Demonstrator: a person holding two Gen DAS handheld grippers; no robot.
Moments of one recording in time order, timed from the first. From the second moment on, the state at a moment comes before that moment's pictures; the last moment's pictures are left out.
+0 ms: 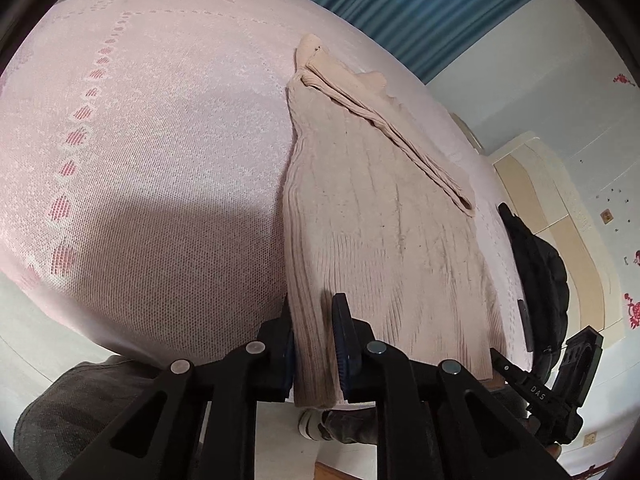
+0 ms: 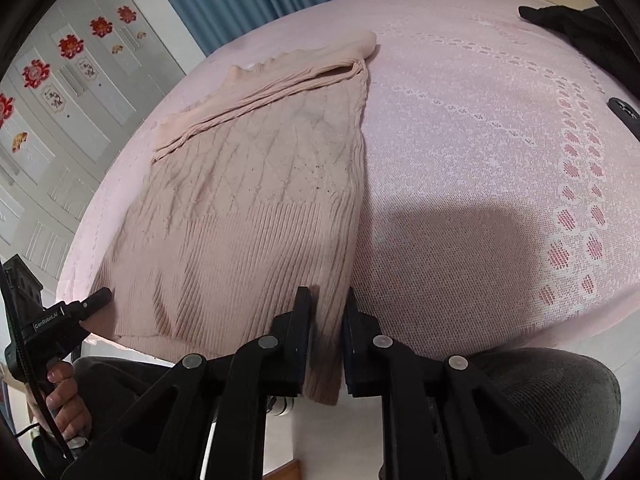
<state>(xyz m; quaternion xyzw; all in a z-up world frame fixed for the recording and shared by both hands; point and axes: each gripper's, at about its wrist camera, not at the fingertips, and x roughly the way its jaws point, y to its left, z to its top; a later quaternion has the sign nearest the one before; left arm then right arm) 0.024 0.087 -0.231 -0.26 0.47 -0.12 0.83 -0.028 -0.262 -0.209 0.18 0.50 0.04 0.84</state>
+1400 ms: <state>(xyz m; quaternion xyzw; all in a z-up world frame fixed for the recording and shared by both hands) 0.015 0.095 -0.196 -0.31 0.40 -0.15 0.85 -0.029 -0.276 -0.185 0.25 0.46 0.13 0.84</state>
